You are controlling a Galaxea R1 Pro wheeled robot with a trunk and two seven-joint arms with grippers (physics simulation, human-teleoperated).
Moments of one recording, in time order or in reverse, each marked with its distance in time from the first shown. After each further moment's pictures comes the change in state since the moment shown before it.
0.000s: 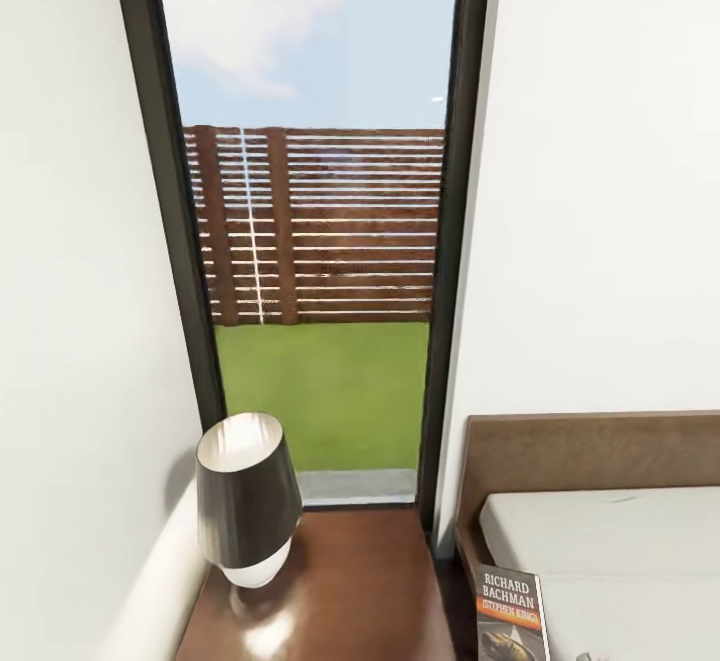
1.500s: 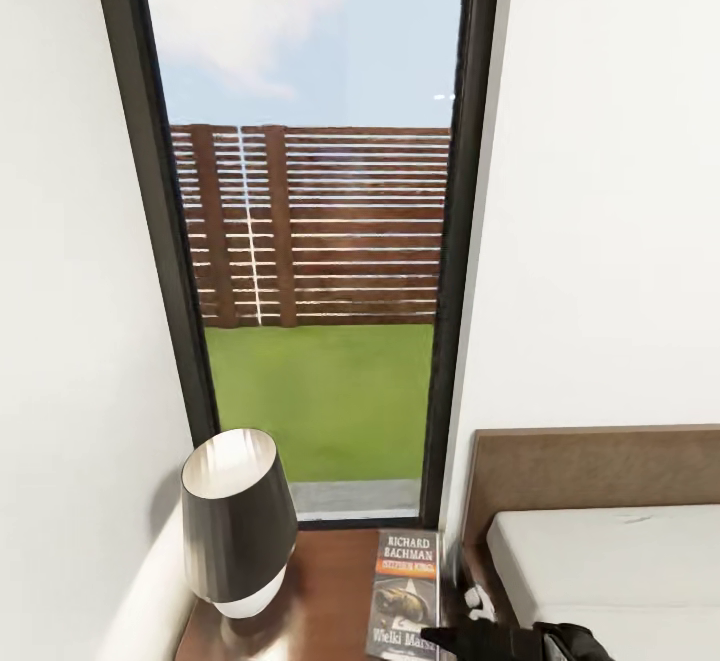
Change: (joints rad) left arm -0.004 -0.012 0.004 -0.016 0.005 0.003 -0.076; right arm -0.011 0.224 -0.003 -0.344 -0.007 0.555 0.010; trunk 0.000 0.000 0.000
